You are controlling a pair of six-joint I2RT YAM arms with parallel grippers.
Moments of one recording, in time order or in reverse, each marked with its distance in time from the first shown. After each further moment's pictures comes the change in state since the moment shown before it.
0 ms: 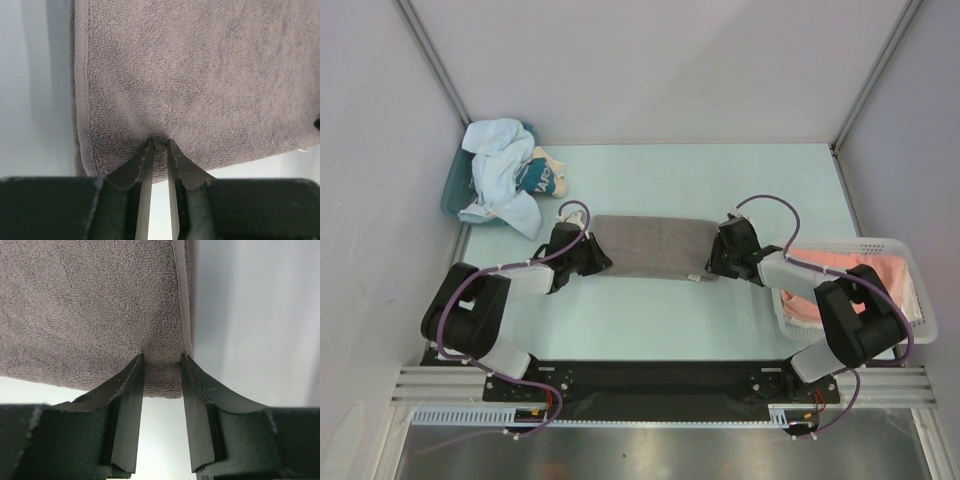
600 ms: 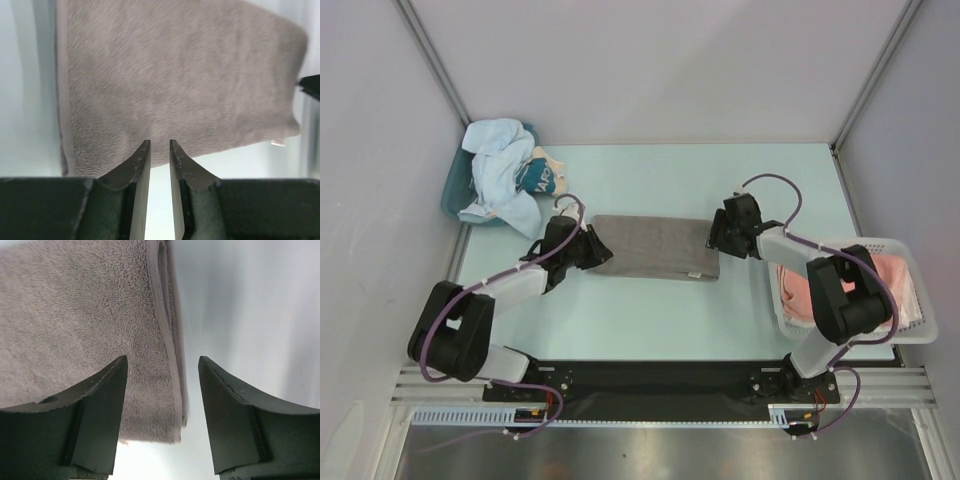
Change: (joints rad) left arm -0.006 -0.115 0.022 -0.070 0.006 -0.001; right arm -0.105 0.107 0.202 -0.084 -0.002 -0.034
